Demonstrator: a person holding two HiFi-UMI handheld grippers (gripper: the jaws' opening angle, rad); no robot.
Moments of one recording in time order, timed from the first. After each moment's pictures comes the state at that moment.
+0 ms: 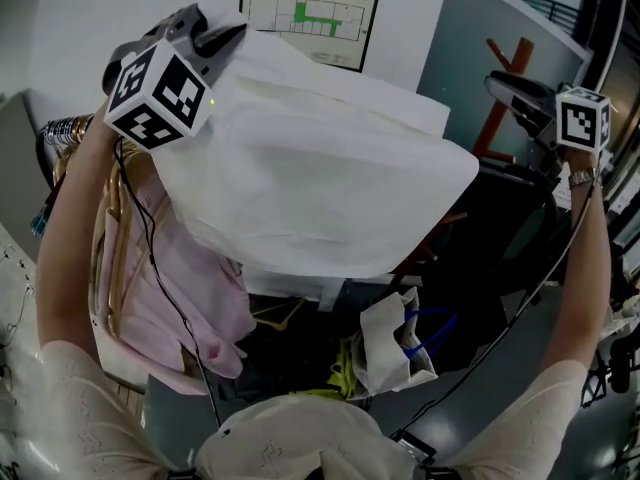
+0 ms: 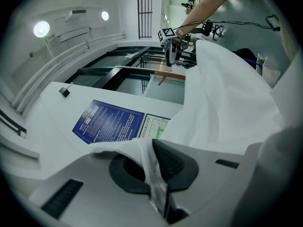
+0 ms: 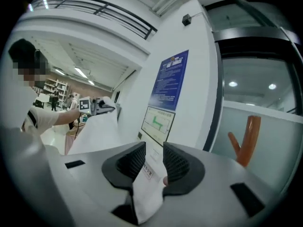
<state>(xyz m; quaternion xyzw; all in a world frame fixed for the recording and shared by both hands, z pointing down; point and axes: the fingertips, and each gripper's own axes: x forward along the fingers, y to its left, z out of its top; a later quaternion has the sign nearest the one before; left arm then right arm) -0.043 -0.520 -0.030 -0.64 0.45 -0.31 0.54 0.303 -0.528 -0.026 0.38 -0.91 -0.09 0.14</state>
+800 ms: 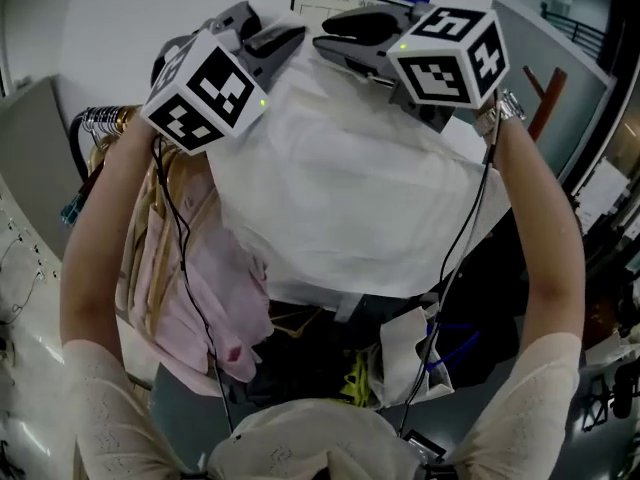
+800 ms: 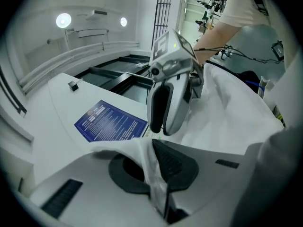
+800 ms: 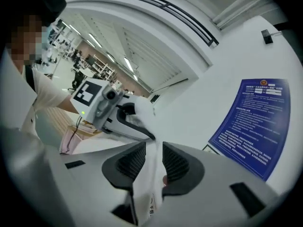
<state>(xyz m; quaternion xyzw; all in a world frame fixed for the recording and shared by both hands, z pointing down) -0.052 -0.491 -0.044 -0.70 0.43 -0.23 0.52 -0.048 -0.483 -0.040 0.17 -0.91 -0.32 0.18</state>
